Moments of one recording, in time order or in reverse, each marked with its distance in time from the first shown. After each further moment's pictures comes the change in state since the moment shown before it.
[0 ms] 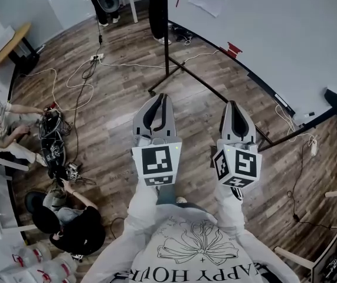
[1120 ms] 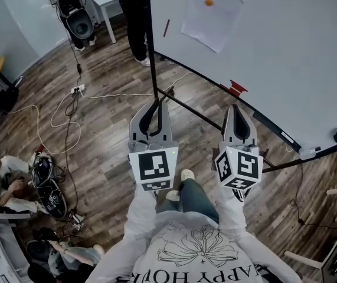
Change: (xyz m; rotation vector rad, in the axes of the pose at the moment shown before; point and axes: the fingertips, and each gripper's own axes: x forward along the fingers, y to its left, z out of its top) left arm 0.308 0.122 0.001 -0.016 -0.030 -0.119; right arm 0.306 -0.029 0.004 -0.015 0.000 -0.167
